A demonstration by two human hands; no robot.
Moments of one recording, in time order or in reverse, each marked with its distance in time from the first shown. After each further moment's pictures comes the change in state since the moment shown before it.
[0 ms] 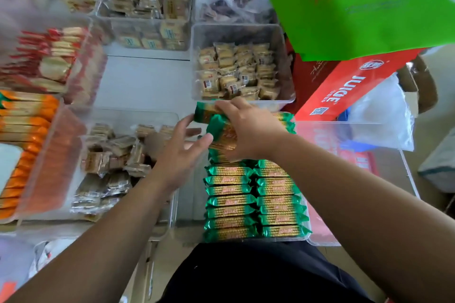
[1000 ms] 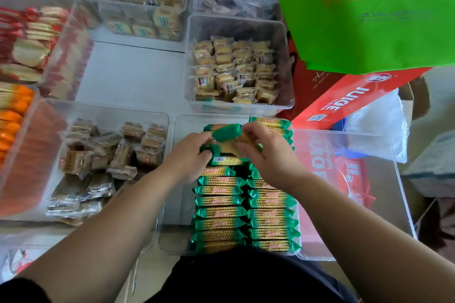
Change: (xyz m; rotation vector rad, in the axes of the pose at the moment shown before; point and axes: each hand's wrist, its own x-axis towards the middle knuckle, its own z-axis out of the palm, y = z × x) left_hand 0.057 -0.019 0.023 0.502 -0.249 0.003; right_hand -0.035 0.036 0.033 0.555 0.207 0.142
